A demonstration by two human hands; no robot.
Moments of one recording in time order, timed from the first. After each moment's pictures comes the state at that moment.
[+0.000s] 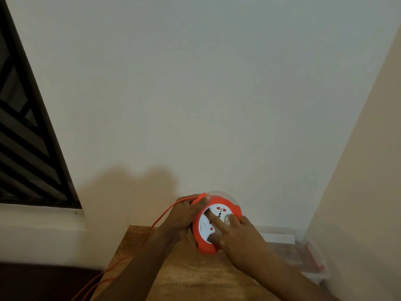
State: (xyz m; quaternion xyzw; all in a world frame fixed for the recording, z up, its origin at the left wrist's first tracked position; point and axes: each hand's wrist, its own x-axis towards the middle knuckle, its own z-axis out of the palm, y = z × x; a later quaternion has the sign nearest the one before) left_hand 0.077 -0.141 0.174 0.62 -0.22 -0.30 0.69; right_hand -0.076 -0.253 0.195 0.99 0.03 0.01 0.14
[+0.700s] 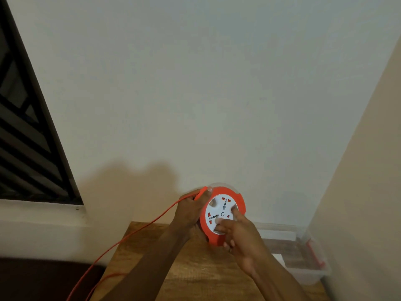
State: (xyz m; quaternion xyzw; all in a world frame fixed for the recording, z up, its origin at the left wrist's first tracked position) left_hand 0.066 -0.152 0.171 0.63 -0.17 -0.20 0.73; right_hand -0.071 -0.234 0.192 0.58 -0.33 0.13 -0.74
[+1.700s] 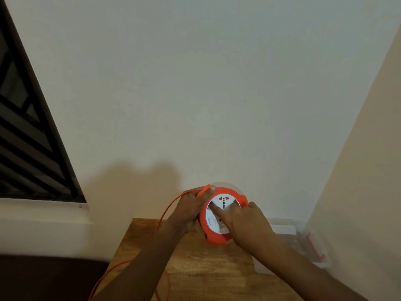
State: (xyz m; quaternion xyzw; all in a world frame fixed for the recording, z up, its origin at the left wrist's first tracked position) left_hand 0.070 -0.150 0.173 0.64 -0.21 -0.29 0.68; right_hand -0.068 -0.258 0.202 0.99 -0.08 -0.01 0.11
